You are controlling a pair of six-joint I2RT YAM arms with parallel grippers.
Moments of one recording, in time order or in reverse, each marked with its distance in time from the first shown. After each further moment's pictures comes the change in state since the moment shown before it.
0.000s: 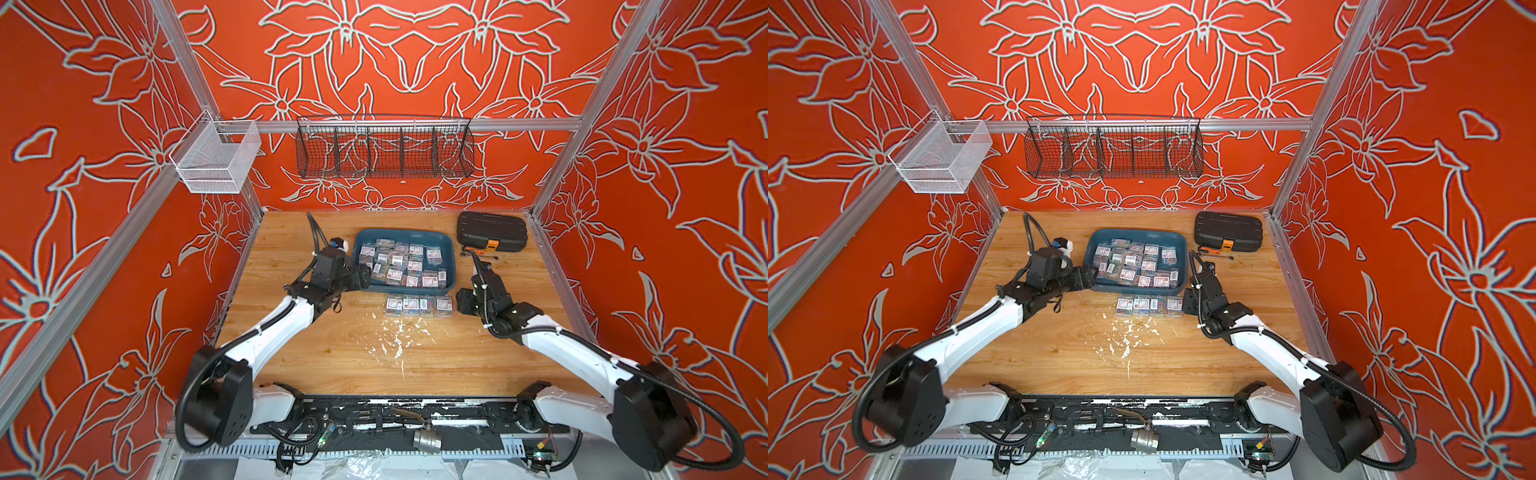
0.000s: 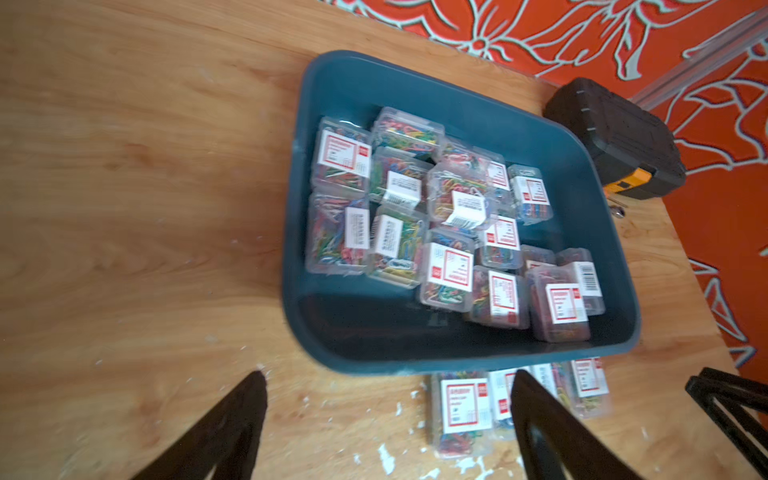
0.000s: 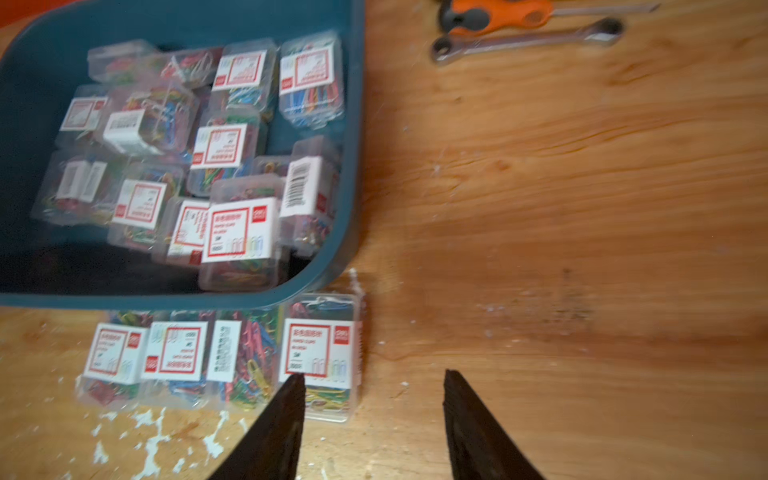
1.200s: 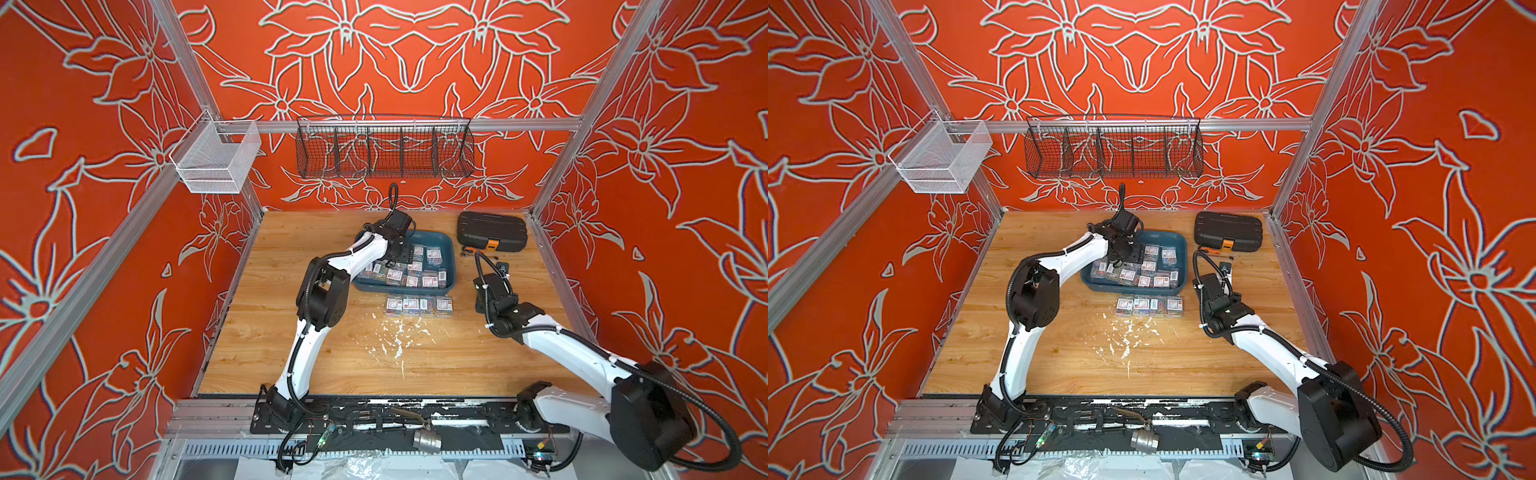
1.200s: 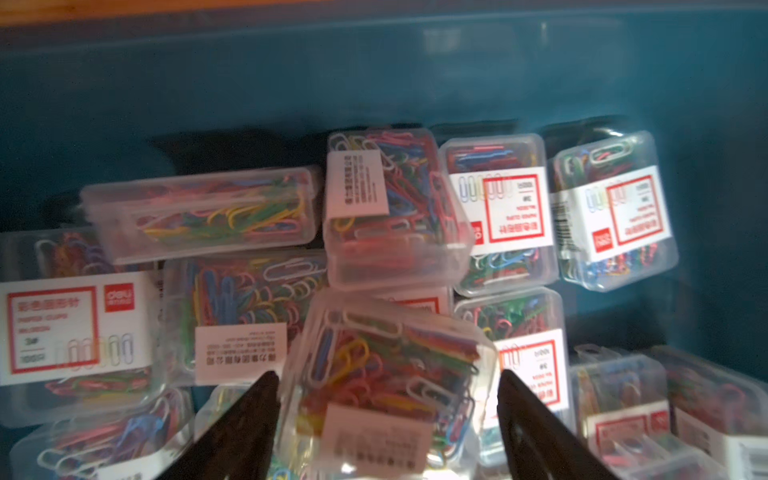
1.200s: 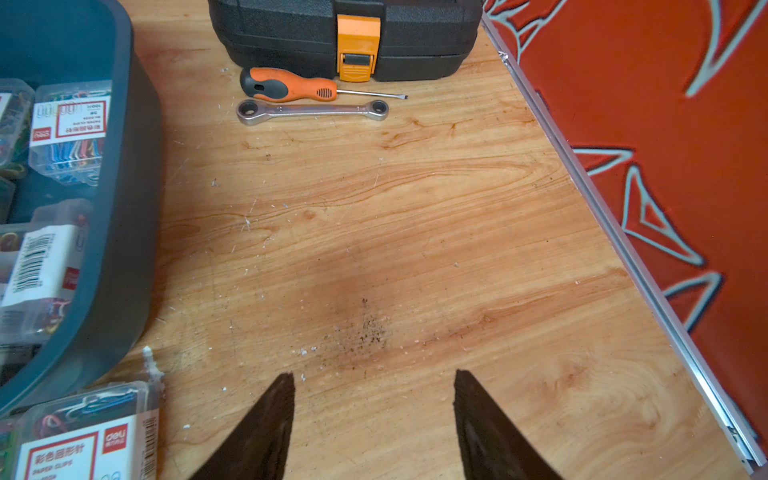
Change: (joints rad) left arm -0.140 0.951 1.090 -0.545 -0.110 0.129; right arm -0.031 0.031 -0.012 -0.046 0.364 -0.045
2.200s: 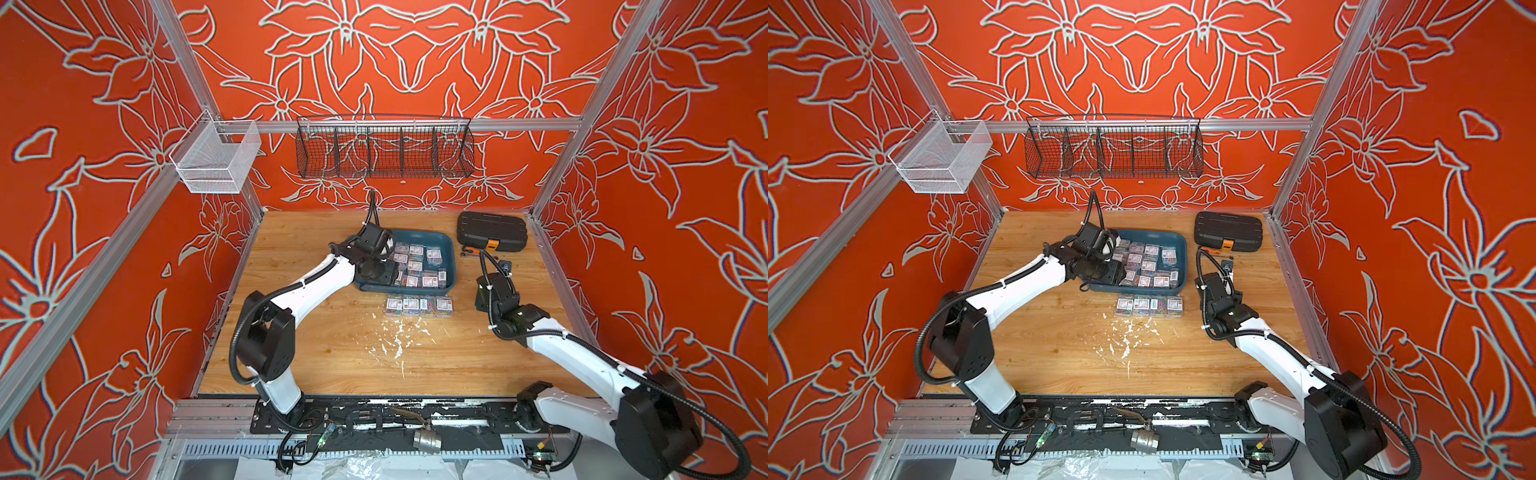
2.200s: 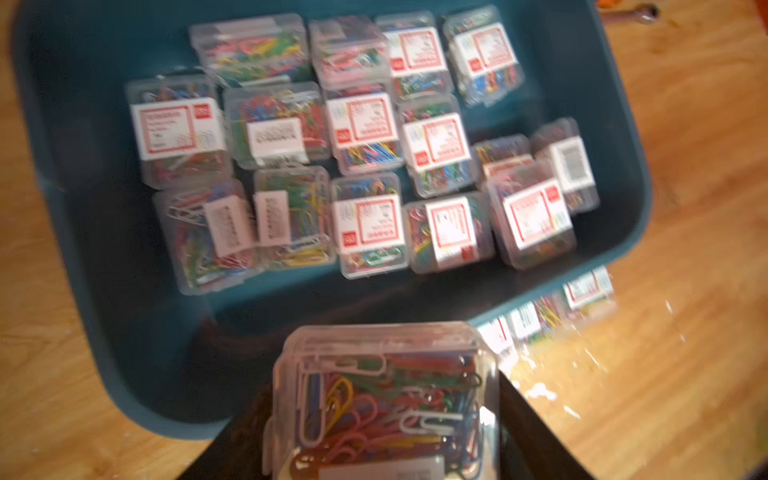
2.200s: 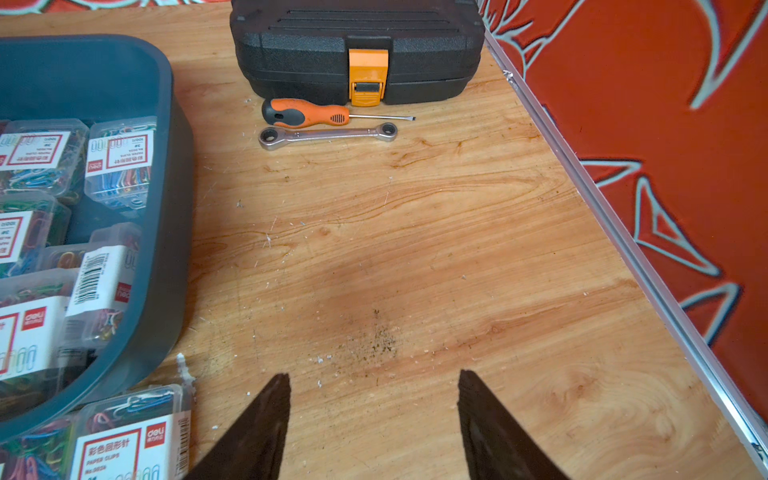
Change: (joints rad) left arm -0.031 -0.650 -0.667 0.111 0.152 0.119; right arm 0.000 -0.047 -0.002 0.018 -0.016 -0.004
